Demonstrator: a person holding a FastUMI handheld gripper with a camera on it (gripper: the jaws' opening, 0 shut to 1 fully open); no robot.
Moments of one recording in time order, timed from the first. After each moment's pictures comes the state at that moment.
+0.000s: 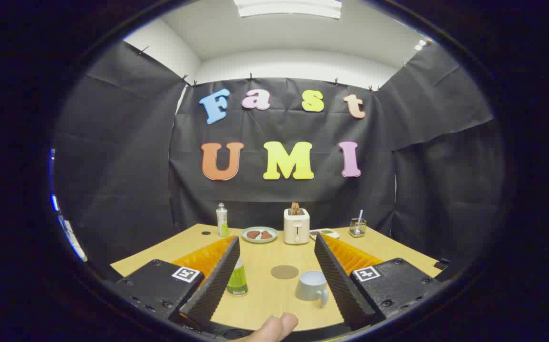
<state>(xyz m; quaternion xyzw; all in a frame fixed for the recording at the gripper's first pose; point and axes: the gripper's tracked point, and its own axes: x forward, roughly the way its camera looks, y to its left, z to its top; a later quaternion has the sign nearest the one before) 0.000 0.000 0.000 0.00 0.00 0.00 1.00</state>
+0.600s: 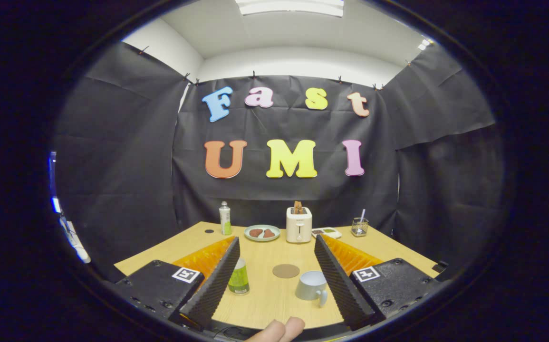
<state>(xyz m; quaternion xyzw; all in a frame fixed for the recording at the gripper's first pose) -0.002 -0.005 -0.001 -0.01 0.03 0.00 1.00</state>
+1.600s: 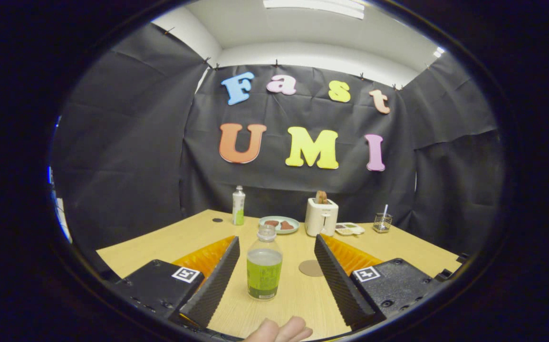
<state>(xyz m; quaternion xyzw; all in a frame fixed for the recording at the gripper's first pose) 0.100 0.086 -0.100 -0.06 0.04 0.01 1.00</state>
